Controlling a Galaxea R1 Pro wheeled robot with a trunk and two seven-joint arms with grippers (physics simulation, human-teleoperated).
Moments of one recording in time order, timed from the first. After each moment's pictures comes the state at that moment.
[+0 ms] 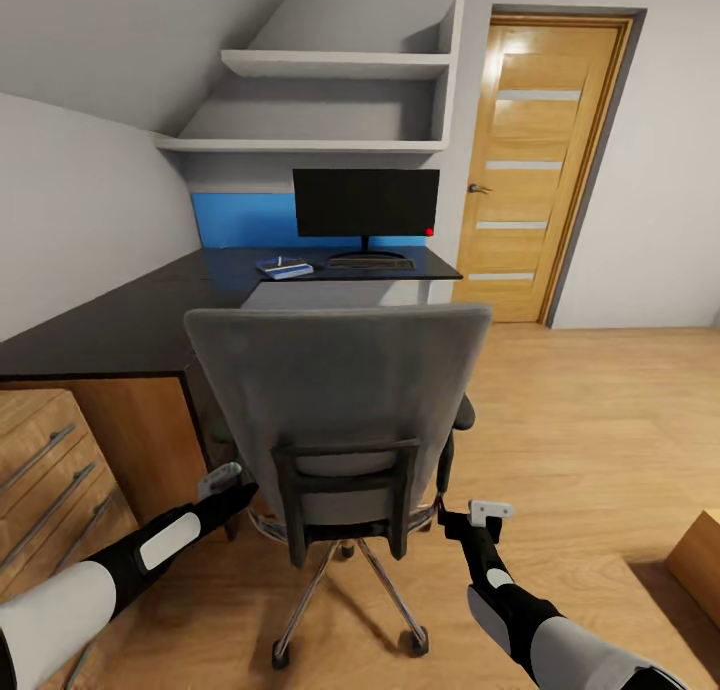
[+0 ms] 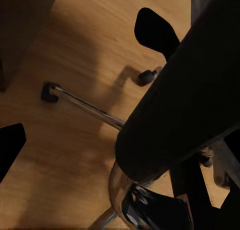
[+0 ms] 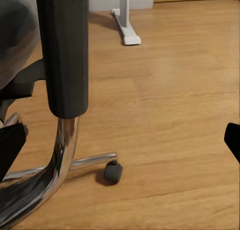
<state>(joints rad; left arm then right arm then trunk) -0.80 0.30 -0.99 -0.49 1.56 0.06 0.04 -0.67 0.00 0.56 -0.23 -0.53 -0.50 -0.21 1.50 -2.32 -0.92</state>
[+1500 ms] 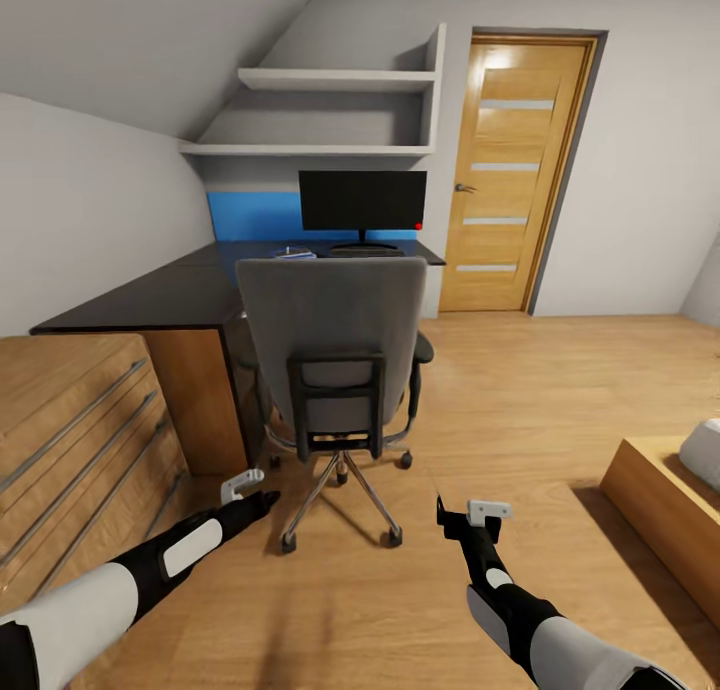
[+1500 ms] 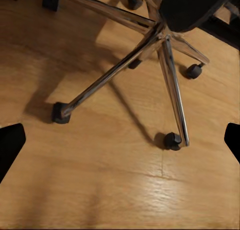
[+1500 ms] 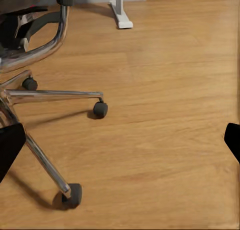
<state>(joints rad) -0.80 0.24 -1.06 -0.49 1.53 0.06 0.05 -0.67 0.00 0.56 -0.23 -0.53 -0.50 -0.21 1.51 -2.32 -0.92</state>
